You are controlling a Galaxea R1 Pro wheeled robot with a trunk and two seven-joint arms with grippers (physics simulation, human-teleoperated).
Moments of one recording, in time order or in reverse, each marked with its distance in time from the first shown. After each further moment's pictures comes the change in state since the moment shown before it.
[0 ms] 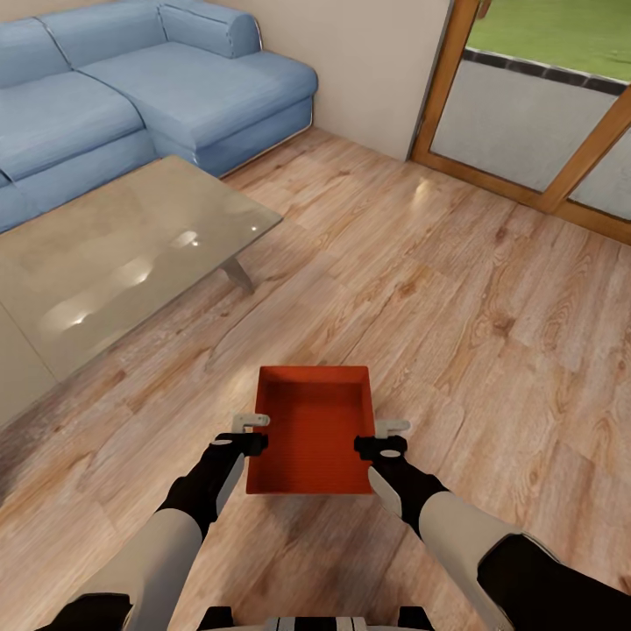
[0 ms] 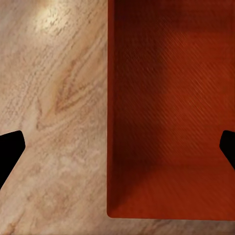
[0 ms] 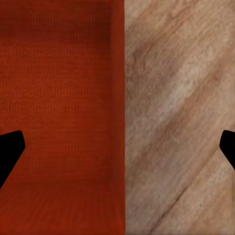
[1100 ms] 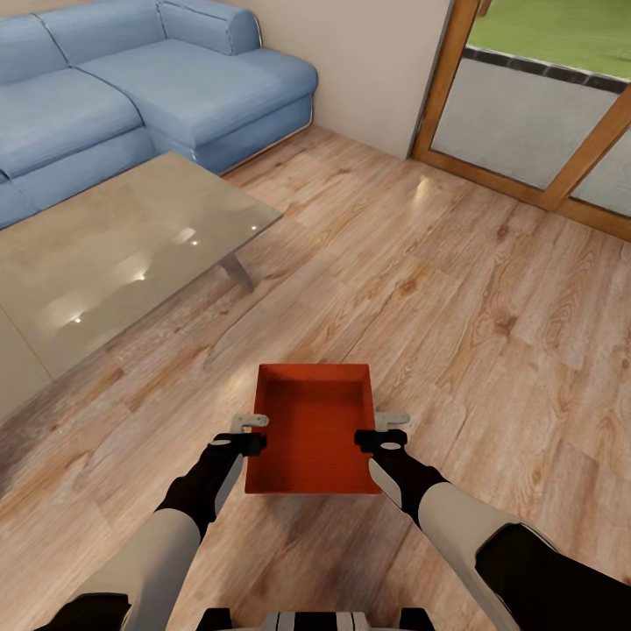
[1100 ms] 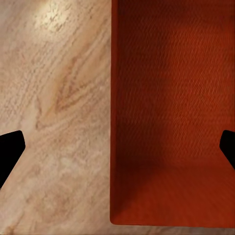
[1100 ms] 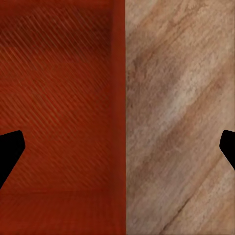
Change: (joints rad) left arm 0.000 0.006 0.000 0.003 0.001 -0.001 0.000; right arm -0.033 0.000 0.000 0.018 -0.003 0.002 0.011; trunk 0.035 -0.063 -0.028
